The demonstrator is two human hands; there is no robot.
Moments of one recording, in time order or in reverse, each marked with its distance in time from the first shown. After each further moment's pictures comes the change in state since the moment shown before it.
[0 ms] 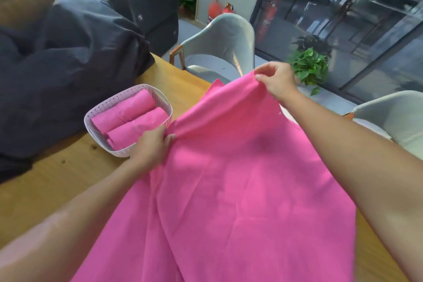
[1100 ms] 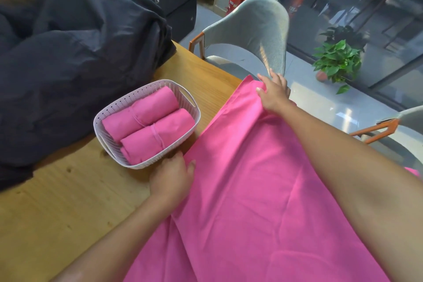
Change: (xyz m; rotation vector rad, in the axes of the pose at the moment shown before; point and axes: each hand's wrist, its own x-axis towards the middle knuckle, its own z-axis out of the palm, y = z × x) left_hand 0.000 -0.040 0.060 0.139 -0.006 -0.213; right_hand 0.048 0.074 0.140 -0.596 -0.259 0.049
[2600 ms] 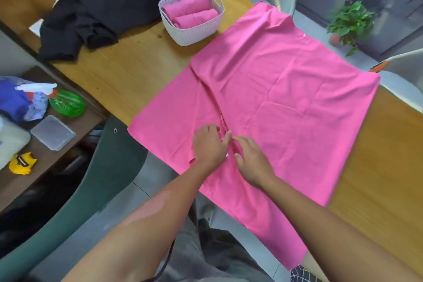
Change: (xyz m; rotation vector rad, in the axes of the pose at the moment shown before) left_hand -0.345 -0.027 0.079 -0.296 0.064 0.007; right_hand -0.591 -0.017 0.064 0.123 -0.305 -0.185
